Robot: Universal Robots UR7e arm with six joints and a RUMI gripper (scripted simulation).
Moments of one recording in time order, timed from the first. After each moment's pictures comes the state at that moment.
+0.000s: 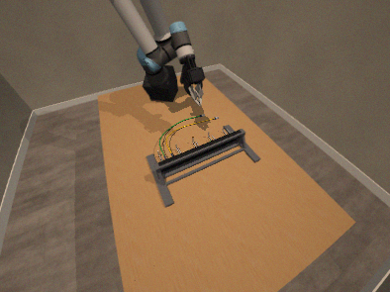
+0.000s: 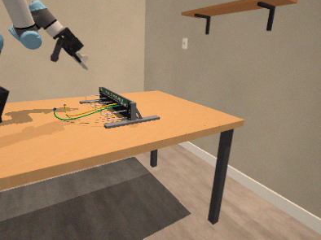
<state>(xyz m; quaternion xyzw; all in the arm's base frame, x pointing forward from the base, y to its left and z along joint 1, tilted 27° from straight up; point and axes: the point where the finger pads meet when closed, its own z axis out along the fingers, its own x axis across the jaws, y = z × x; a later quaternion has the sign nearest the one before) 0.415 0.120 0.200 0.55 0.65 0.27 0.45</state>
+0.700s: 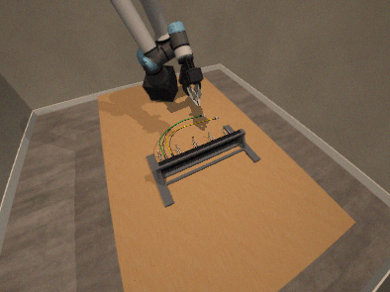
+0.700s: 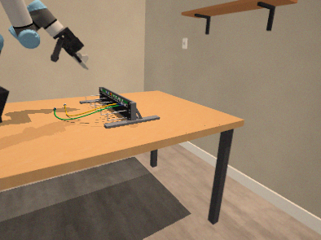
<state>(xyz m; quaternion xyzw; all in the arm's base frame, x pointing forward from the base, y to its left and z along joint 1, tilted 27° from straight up) 0.415 0.112 0.202 0.55 0.65 0.27 0.45</state>
